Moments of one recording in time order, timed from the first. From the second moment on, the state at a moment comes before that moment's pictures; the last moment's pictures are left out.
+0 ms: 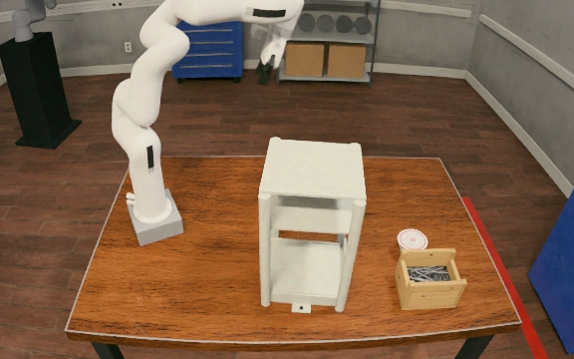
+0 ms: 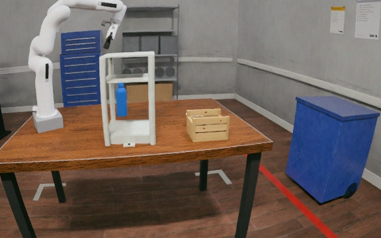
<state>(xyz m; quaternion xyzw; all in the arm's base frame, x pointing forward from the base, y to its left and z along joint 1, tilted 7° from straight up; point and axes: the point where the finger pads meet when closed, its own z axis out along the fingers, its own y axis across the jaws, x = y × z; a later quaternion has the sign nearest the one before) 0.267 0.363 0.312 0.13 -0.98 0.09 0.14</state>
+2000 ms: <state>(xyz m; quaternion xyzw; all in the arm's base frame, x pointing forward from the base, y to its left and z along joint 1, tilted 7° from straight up) 0.382 0.234 0.269 0.03 -1.00 0.05 -0.04</state>
